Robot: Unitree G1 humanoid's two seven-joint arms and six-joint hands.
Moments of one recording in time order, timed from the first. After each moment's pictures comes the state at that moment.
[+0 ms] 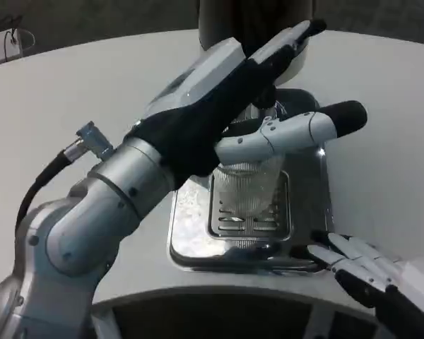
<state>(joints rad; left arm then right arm) -0.73 0.47 -0.22 -0.54 0.30 0.47 -0.45 0.42 -0.43 -0.25 -1.03 -0.42 -0.02 0.56</state>
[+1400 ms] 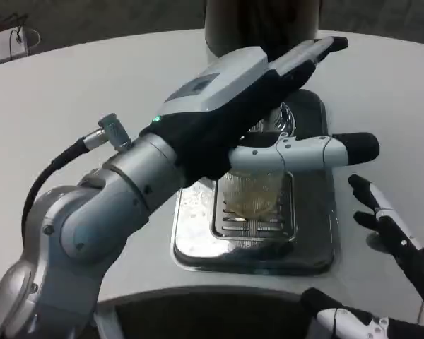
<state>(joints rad) -0.77 0.48 -0.25 -0.45 0.37 0.32 -0.51 0.38 -0.21 -0.01 -0.99 -0.39 0.21 0.25</state>
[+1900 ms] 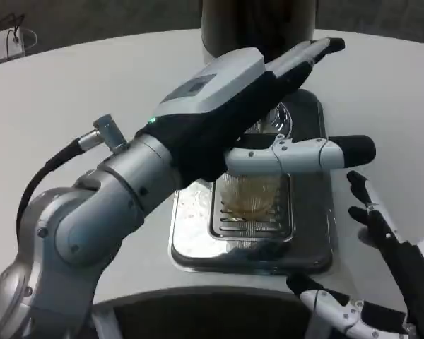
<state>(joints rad) -0.76 0.49 -0.24 -0.46 0.37 0.32 -0.51 0.26 -0.14 0.09 -0.80 -0.47 0.17 0.12</state>
